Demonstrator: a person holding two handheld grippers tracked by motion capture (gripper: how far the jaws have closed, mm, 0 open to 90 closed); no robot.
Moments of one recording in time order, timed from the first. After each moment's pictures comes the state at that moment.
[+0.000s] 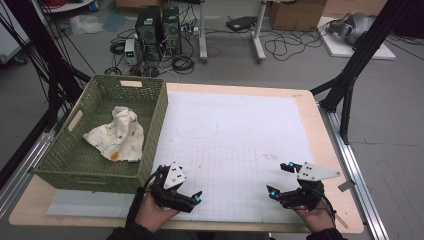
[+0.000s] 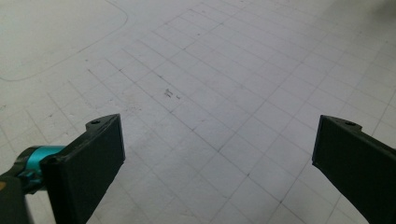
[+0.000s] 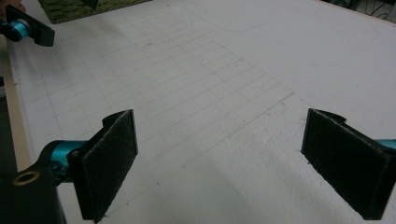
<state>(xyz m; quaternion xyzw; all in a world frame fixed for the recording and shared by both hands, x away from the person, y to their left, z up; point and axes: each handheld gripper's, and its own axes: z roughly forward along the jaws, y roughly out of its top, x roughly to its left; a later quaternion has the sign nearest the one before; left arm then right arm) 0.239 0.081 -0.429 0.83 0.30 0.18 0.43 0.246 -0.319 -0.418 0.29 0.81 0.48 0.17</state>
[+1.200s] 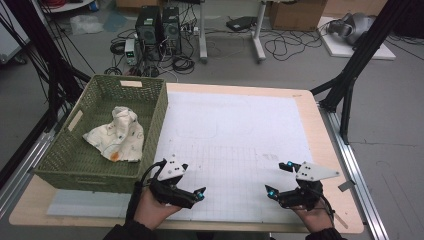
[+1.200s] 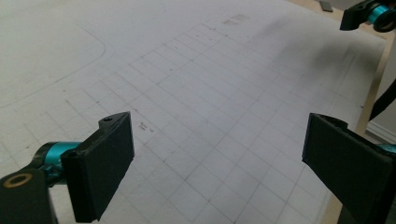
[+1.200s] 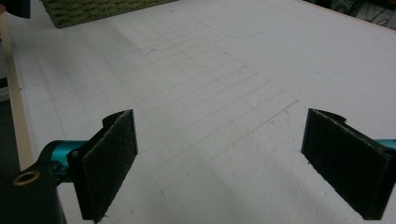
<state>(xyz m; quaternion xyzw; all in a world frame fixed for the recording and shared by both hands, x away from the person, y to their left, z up) 0.241 0.080 -0.396 0.82 0.30 0.12 0.48 0.245 -0.314 -0.415 0.28 0.81 0.49 0.17</state>
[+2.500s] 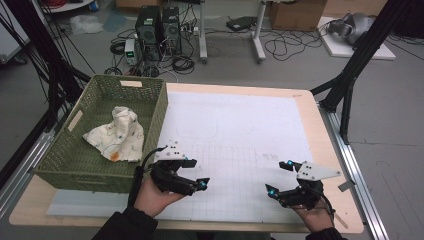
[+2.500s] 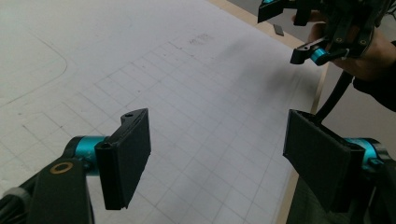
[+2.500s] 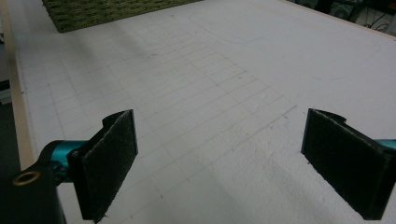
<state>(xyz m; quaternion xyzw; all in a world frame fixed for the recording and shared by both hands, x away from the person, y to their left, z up) 0.265 0.079 -0.370 0.81 0.29 0.03 0.50 0.246 -0.315 -0.413 0.28 0.81 0.49 0.17</state>
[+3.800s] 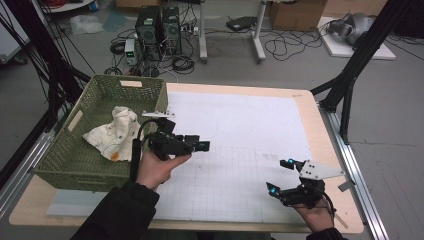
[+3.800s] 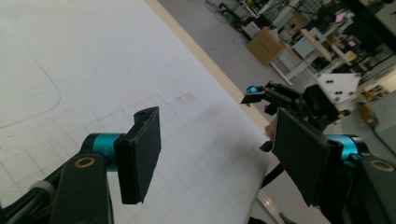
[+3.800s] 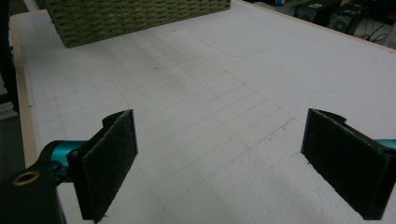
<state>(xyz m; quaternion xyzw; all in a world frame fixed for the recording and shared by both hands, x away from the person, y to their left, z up) 0.317 0.093 -0.324 0.71 0.39 -0.10 0.57 0.246 -0.316 -0.409 0.28 0.79 0.52 0.17</state>
